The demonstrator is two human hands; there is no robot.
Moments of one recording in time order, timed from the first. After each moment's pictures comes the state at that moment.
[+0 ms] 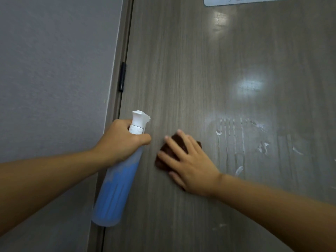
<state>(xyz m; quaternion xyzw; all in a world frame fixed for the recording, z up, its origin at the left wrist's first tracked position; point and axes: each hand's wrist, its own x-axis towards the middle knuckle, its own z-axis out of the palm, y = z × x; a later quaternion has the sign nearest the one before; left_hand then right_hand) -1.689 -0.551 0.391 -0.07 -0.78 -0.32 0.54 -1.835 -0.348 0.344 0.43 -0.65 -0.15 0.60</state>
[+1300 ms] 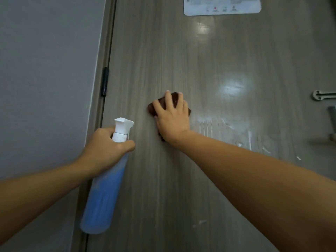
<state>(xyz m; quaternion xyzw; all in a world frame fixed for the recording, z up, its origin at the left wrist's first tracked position) -1.691 -0.541 0.381 -0.07 -0.76 -0.31 0.57 -1.821 -0.378 0.464 0.26 -0.74 0.04 0.63</state>
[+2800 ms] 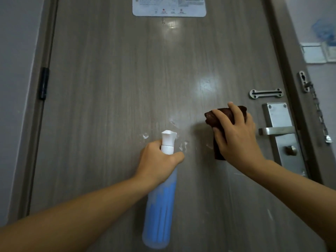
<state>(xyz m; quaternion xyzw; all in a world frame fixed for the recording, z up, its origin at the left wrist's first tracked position) -1.769 -0.298 0.358 -0.15 -0.76 -0.41 0.49 -1.803 -0.074 0.381 0.17 -0.71 0.17 0.66</state>
